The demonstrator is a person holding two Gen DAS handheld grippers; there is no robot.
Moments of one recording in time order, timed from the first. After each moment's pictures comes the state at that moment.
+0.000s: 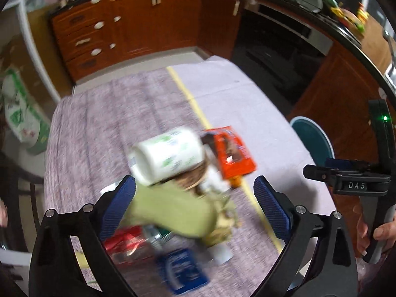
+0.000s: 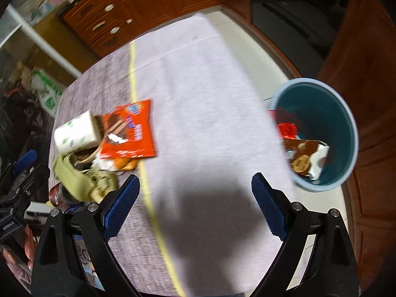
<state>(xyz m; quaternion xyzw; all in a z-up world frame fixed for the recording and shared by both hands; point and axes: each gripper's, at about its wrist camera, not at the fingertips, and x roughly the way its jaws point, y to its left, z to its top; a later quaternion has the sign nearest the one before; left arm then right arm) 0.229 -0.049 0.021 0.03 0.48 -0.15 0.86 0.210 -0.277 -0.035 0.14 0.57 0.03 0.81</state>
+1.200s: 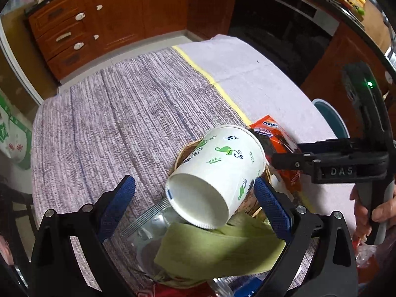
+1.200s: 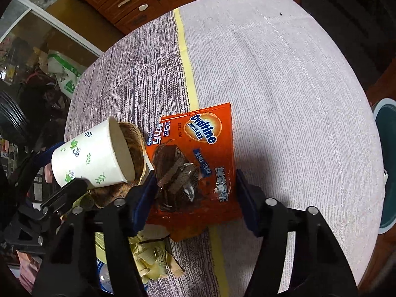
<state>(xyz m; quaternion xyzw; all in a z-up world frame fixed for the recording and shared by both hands) 0.307 -0.018 -0.042 0.07 0.51 -0.20 0.83 0.302 -0.186 -0.094 0.16 0.60 0.12 0.78</state>
